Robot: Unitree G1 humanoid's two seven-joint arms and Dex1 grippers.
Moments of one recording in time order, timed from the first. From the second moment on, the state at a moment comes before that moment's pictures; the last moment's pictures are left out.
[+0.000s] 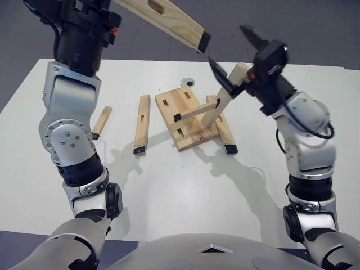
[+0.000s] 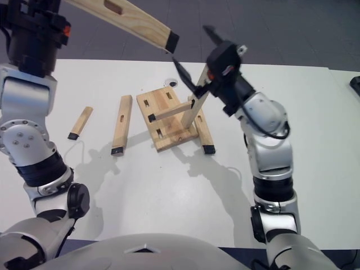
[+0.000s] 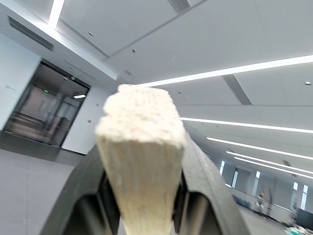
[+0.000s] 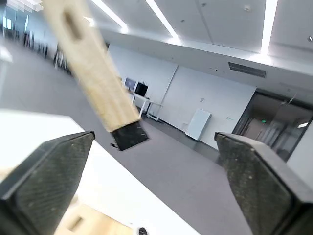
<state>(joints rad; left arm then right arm) -0.61 0.26 0.35 -0.40 -1.05 0.46 -0.04 -0.43 -0.39 -0.12 -0.46 0.39 0.44 0.51</state>
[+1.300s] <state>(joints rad) -0.31 0.44 0.39 -0.41 -0.89 0.59 0.02 -0.12 -0.48 0.04 -0.24 0.51 0.82 0.58</state>
